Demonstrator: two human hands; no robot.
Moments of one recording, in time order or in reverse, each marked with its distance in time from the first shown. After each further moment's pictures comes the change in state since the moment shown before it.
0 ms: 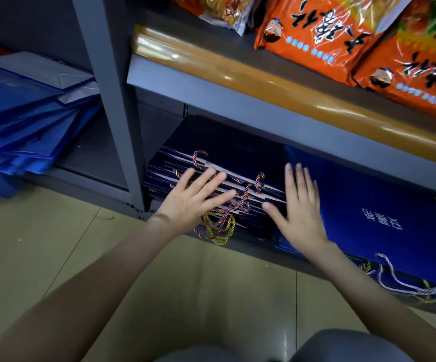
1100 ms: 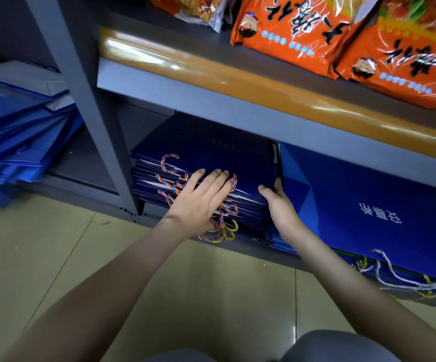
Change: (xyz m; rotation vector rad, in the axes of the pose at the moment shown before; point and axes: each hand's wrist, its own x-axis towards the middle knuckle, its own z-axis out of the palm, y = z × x) left_hand 0.032 0.027 -0.019 -0.060 -0.184 -0.043; right_hand 0.027 -0.010 0.023 1.087 -0.212 0.738
